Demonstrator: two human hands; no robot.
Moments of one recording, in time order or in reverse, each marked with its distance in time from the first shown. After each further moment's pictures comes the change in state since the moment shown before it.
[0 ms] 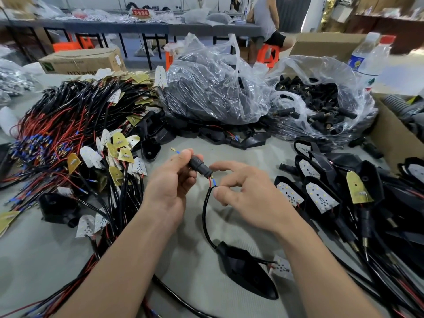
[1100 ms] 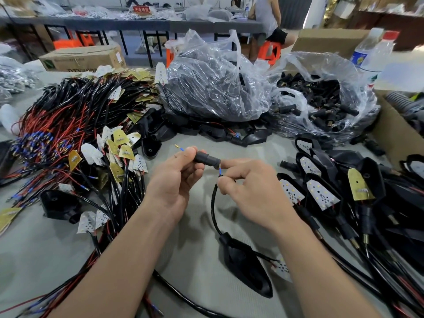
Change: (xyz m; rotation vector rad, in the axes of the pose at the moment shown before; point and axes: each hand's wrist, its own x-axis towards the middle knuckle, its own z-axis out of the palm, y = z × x) left_hand -0.002 -0.001 0.004 -0.026 -0.028 0.004; right_hand 0.000 0.002 0.010 0.024 0.224 -0.016
